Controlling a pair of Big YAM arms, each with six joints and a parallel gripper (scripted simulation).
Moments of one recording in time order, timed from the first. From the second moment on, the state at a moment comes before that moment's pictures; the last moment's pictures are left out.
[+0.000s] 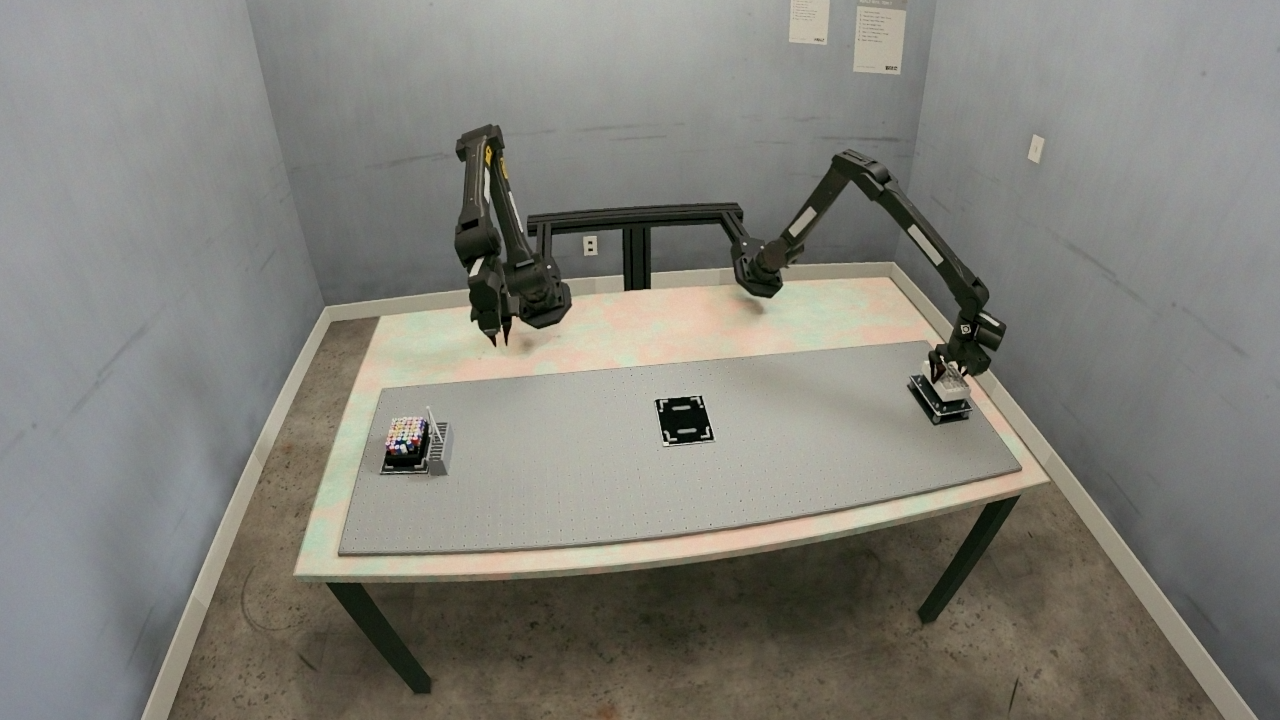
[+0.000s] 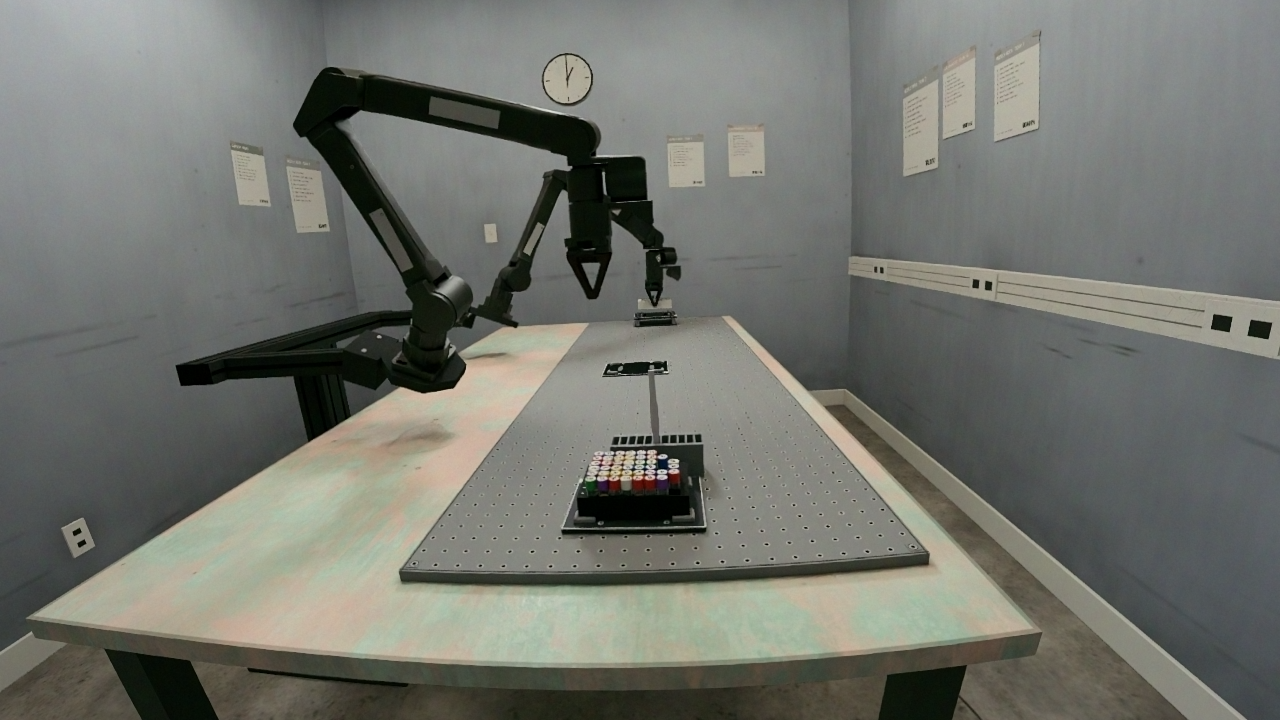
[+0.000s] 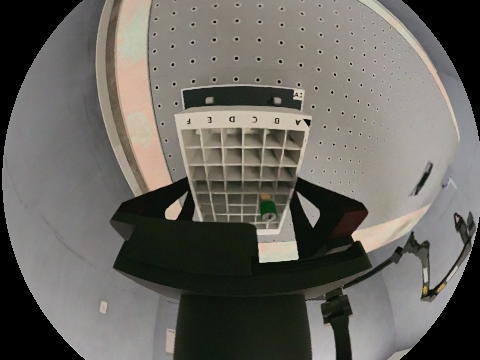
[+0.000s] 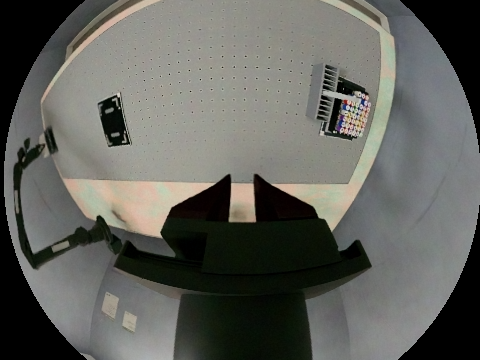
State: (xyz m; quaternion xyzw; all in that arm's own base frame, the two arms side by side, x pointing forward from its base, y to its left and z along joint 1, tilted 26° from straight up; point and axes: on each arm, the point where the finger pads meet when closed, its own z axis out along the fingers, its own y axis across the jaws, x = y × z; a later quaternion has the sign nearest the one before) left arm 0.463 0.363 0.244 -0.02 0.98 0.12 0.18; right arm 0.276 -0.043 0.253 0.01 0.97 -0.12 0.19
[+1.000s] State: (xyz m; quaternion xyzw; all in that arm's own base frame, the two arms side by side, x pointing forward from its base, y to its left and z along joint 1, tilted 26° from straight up) left arm 0.463 0.363 0.243 -0.02 0.98 0.11 0.18; right arm 0.276 -0.043 0.253 0.01 0.97 -0.12 0.19
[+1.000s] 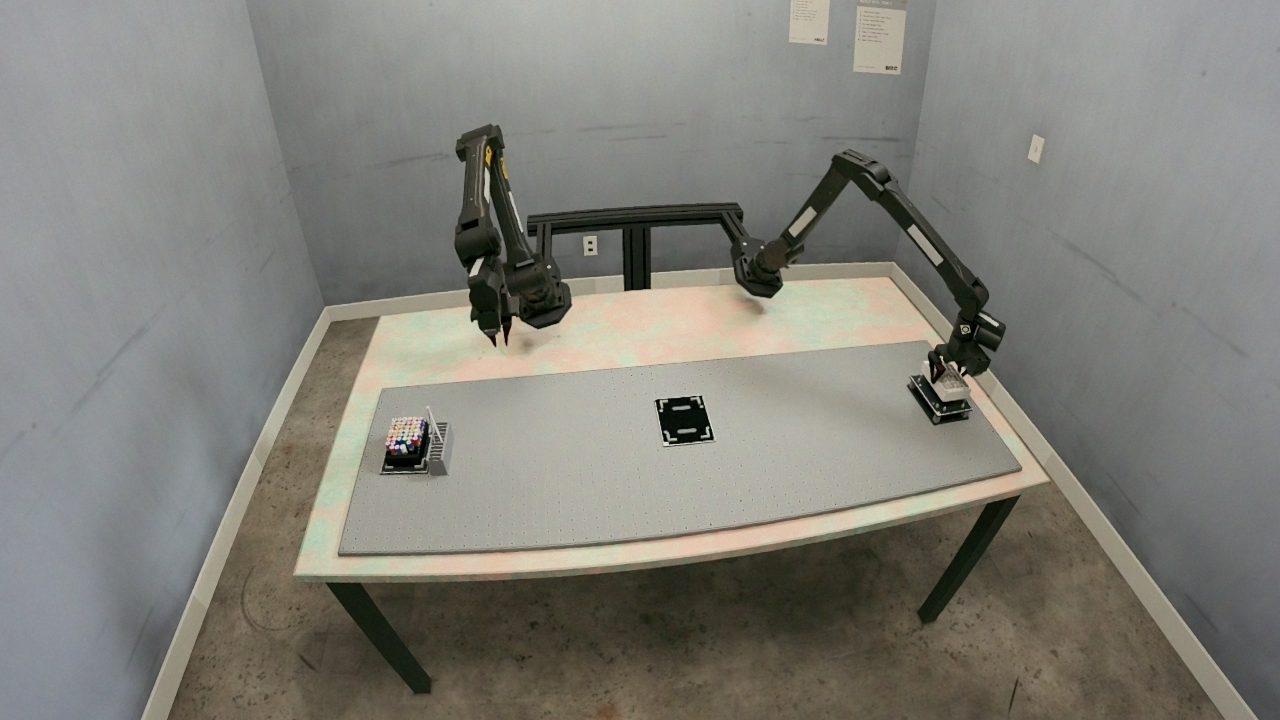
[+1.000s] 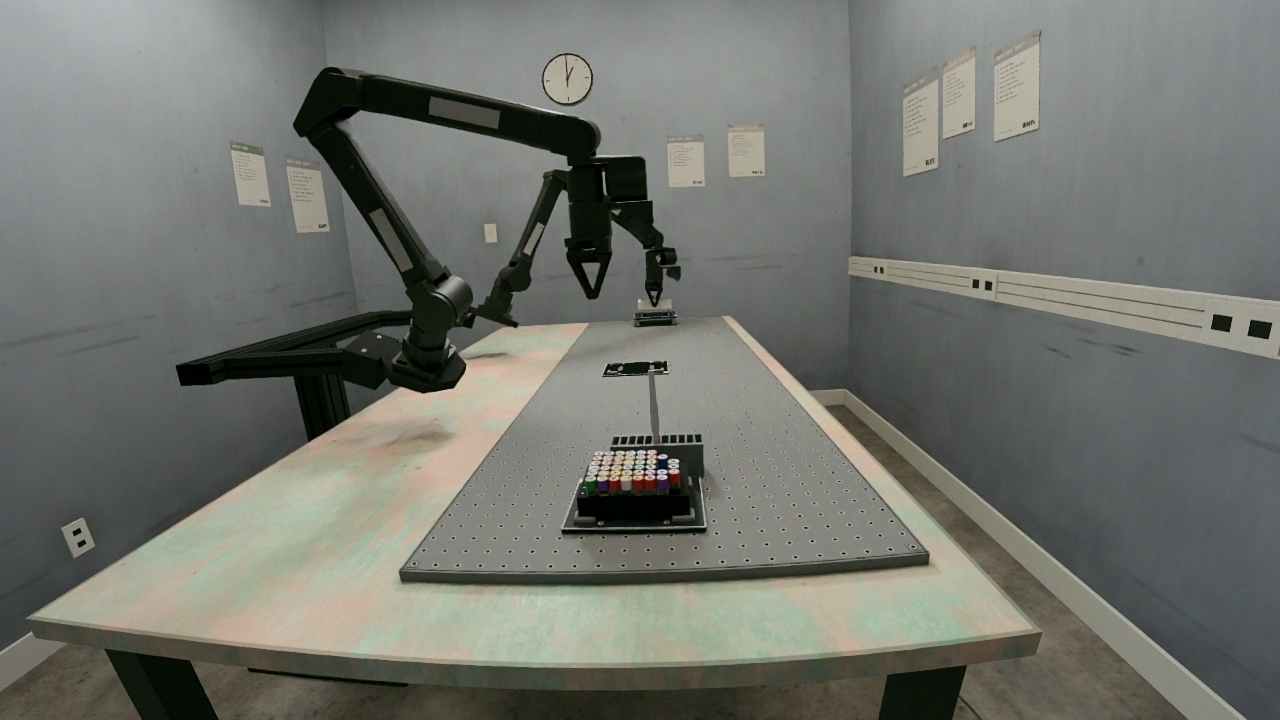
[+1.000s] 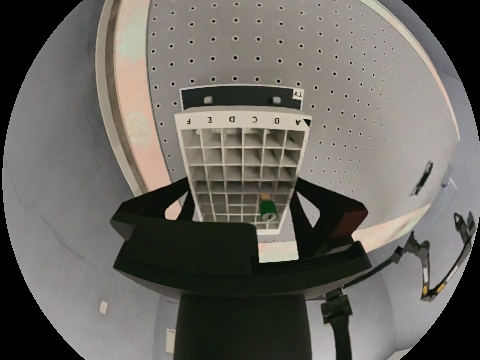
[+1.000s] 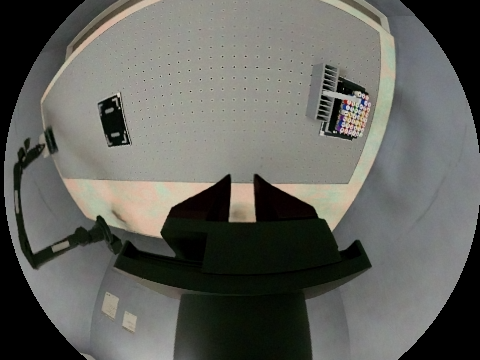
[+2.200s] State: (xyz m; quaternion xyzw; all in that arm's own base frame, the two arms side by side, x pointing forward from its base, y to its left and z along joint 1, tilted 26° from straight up) left arm 0.463 0.363 0.241 -0.02 0.98 0.12 0.18; right arm 0.276 -0.043 0.253 0.01 0.97 -0.12 0.19
